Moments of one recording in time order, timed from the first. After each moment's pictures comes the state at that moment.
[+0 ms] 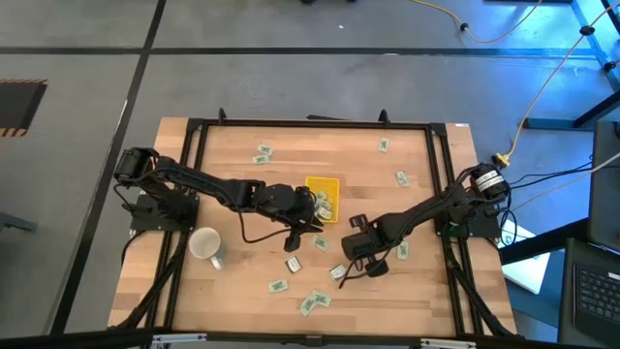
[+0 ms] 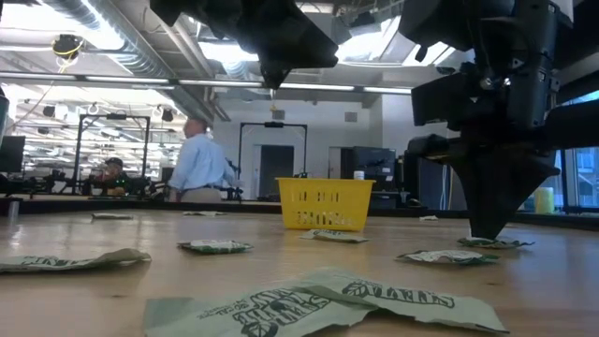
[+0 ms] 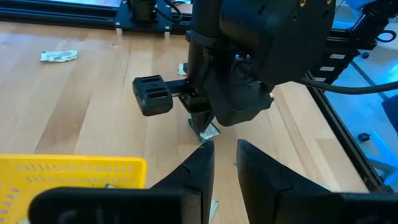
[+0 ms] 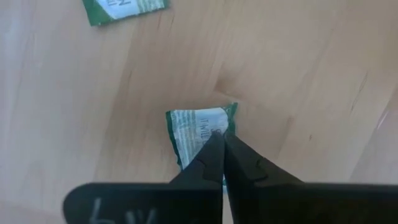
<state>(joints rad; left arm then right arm) -0.12 1.58 1.00 0.10 0.07 -0.16 0.36 1.78 0.97 -0.56 0.06 0.03</state>
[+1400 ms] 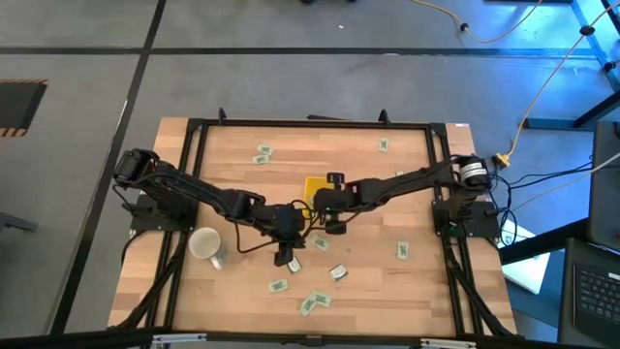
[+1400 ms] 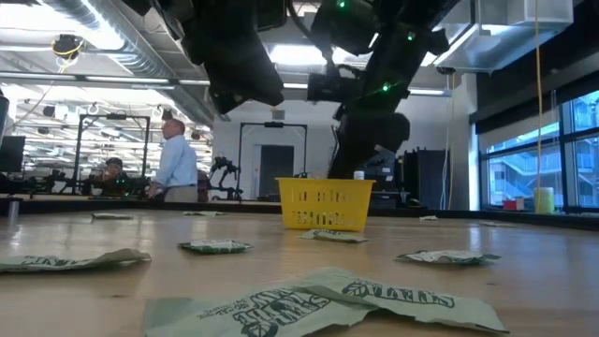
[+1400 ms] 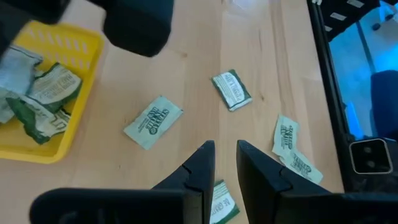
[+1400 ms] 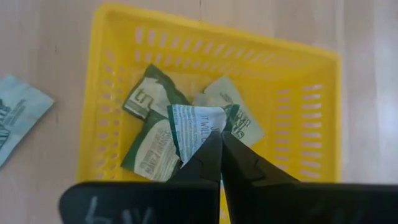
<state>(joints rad) -0.22 1.58 1.00 -0.16 0.05 -0.44 0.06 1.86 1.20 -0.44 0.31 -0.09</state>
